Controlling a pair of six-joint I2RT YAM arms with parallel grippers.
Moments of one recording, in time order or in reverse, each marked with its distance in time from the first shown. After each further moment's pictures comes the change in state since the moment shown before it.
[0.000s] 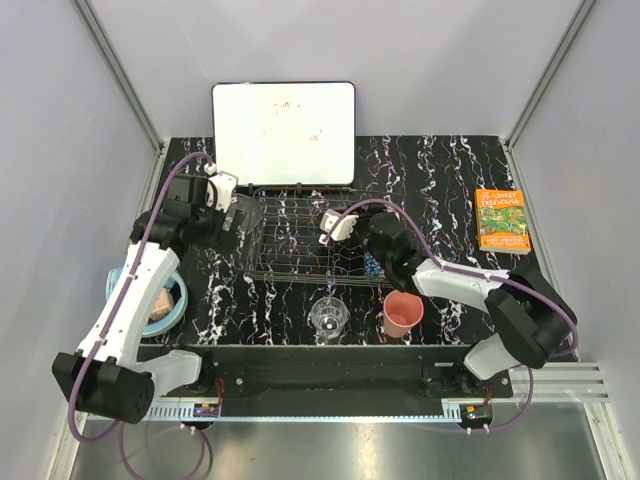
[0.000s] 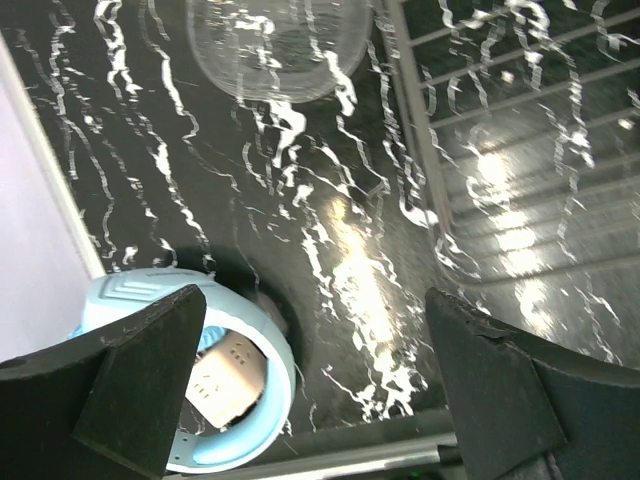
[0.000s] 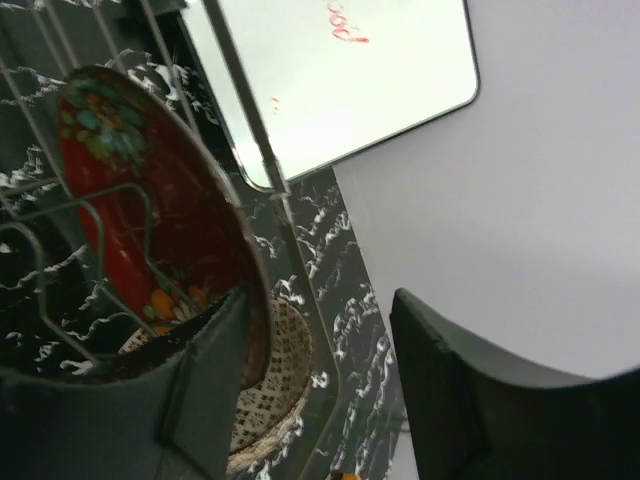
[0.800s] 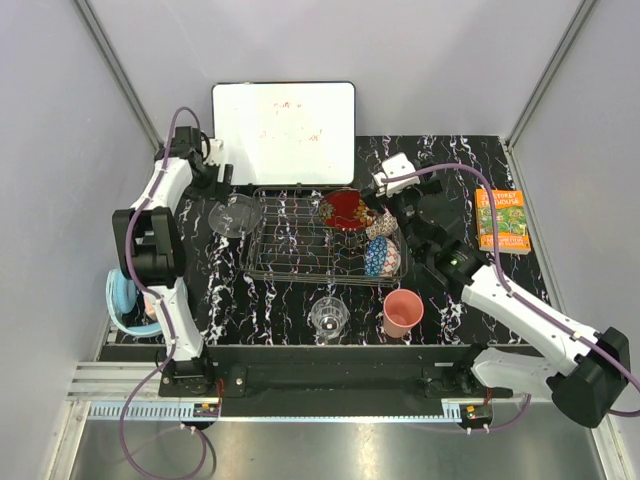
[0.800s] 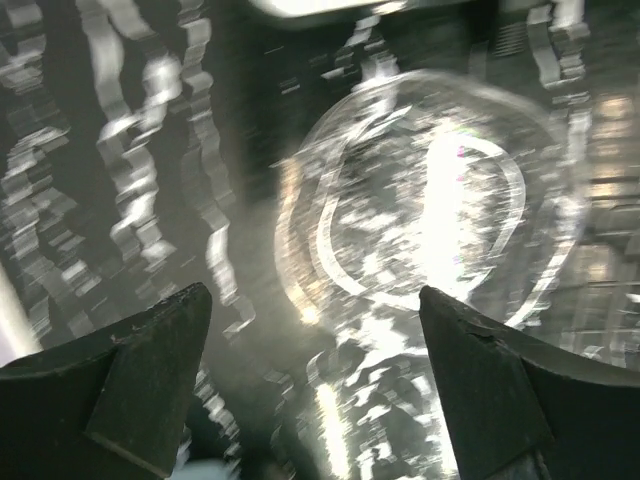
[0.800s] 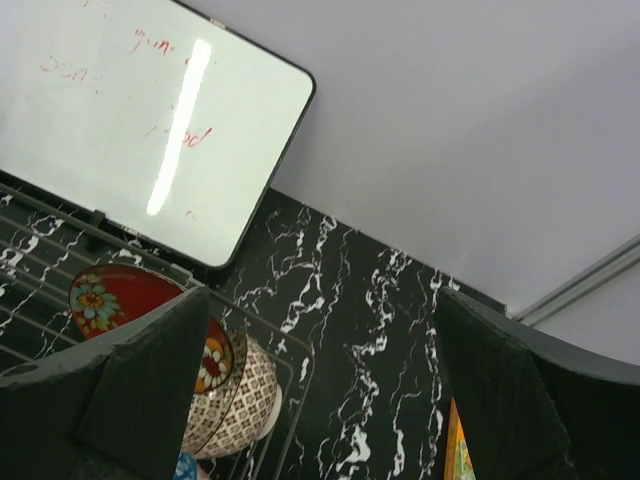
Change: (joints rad) left arm 0.267 0.861 0.514 0.153 0.108 -0.045; right arm -0.003 -0.393 0.190 -0.308 0.237 0.599
